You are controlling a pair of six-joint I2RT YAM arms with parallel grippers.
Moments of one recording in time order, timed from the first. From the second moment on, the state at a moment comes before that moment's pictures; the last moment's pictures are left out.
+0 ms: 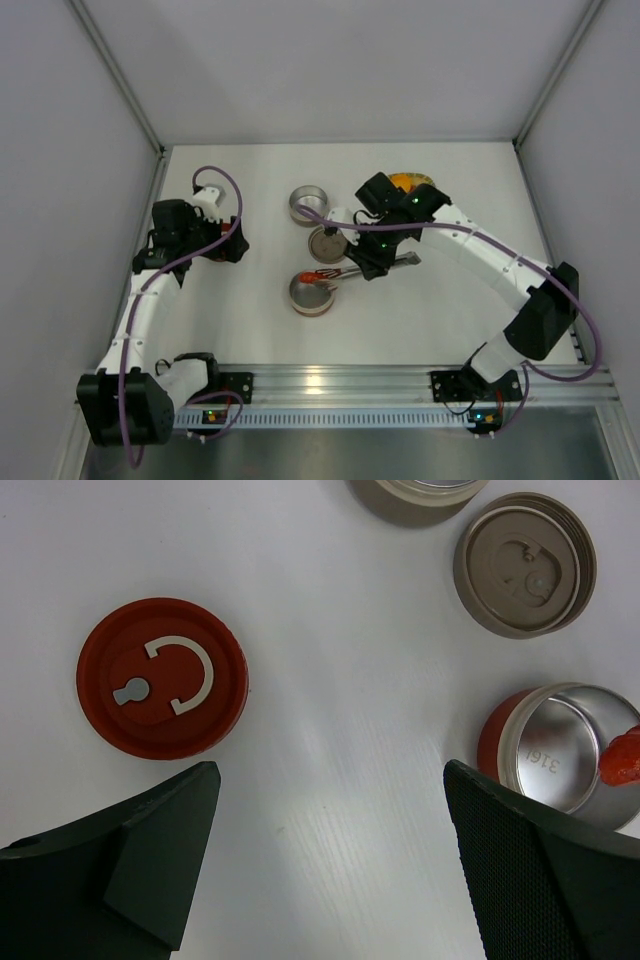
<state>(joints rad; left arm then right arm) 0.04 1.06 0.86 -0.49 0.41 0.14 0.75 1.55 1.50 -1.16 -0.32 -0.49</state>
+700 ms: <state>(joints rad) 0.04 1.07 0.86 -0.49 0.41 0.14 0.78 1.69 1.51 -1.13 -0.32 -0.45</state>
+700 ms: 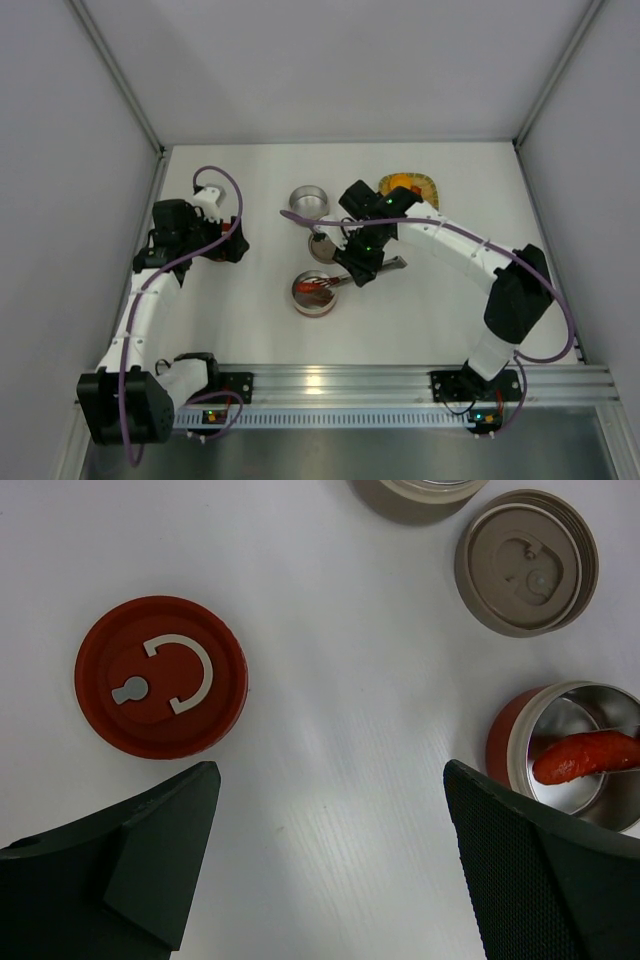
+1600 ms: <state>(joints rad) 0.04 1.08 0.86 -0.49 0.41 0.15 0.80 1.72 1.55 -1.13 -0.32 -0.44</state>
